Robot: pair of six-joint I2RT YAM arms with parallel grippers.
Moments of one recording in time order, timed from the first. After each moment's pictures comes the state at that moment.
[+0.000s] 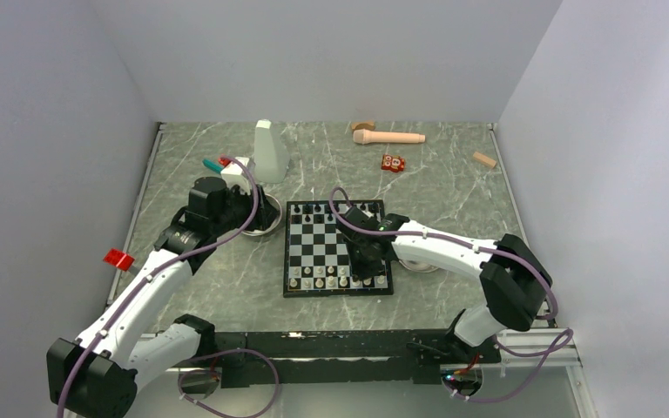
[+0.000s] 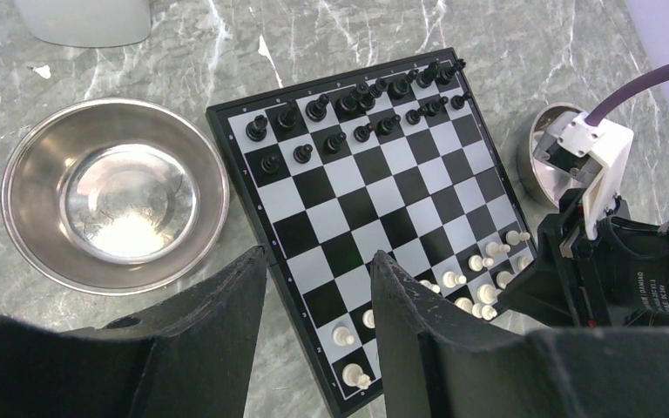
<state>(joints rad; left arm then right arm) -0.37 0.97 0.79 -0.29 0.21 -0.31 0.90 1.53 0.99 -0.72 0.03 0.71</state>
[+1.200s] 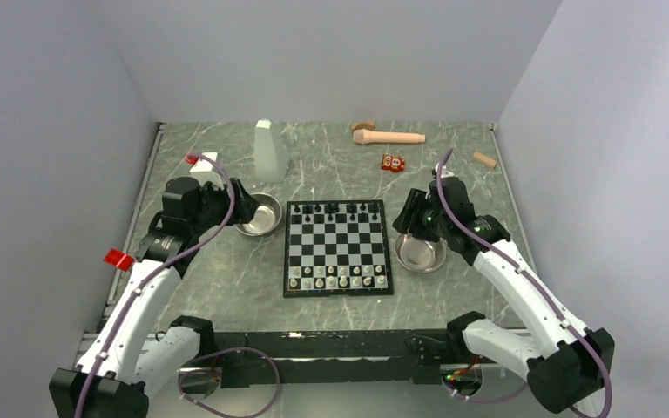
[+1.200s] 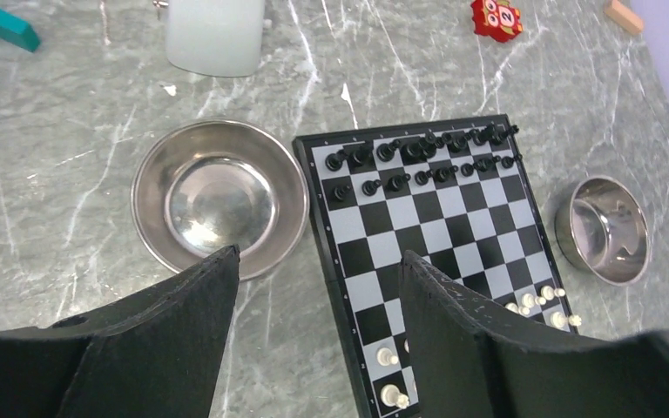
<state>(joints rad) -0.21 0.88 0.79 -0.32 0.20 -0.30 0.43 1.00 0.89 -0.63 0.00 0.62</state>
